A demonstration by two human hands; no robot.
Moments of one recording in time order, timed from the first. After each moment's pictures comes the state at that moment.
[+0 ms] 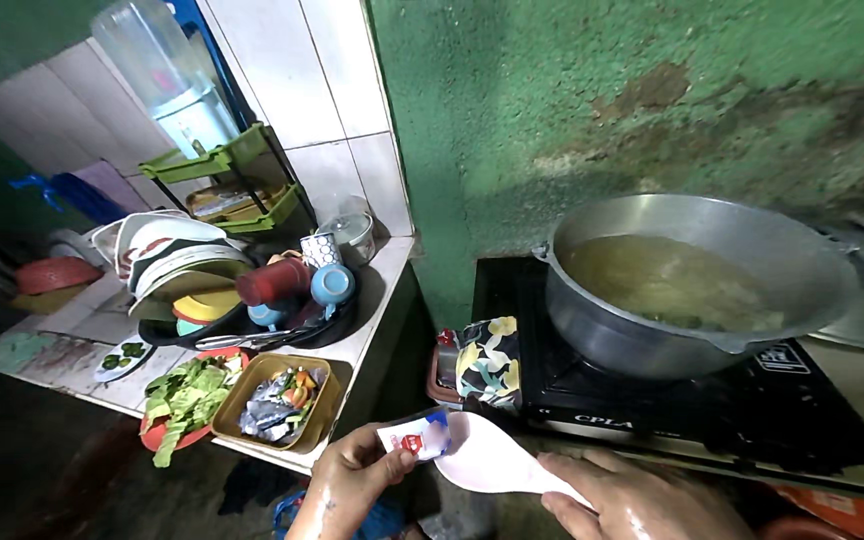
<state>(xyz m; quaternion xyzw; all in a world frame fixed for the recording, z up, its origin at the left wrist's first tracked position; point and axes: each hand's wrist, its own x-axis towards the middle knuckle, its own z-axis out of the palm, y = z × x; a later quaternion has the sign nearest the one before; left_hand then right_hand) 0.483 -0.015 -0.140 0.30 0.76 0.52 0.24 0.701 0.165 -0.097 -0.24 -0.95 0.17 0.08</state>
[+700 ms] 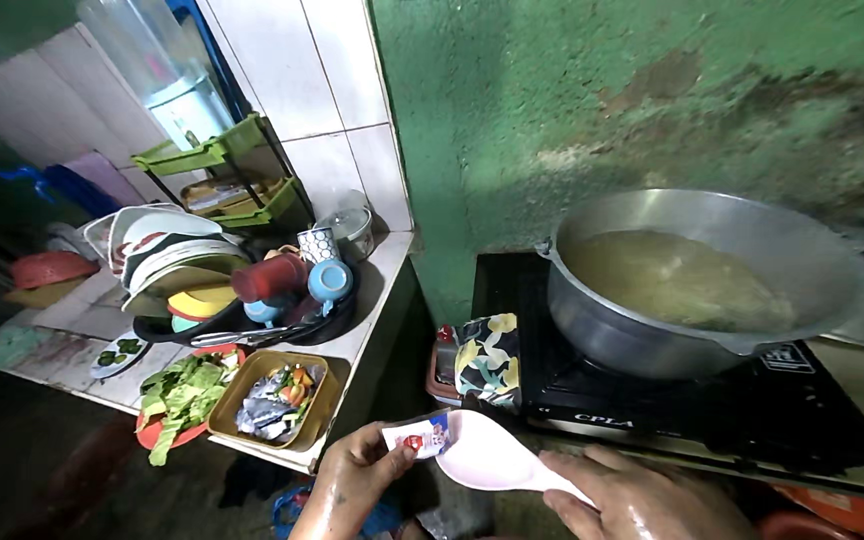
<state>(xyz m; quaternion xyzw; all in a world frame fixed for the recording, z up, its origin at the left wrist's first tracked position) 0.480 -0.008 -0.147 0.29 0.79 0.48 0.25 0.698 0.169 -0.099 -0.24 -0.95 0.17 0.06</state>
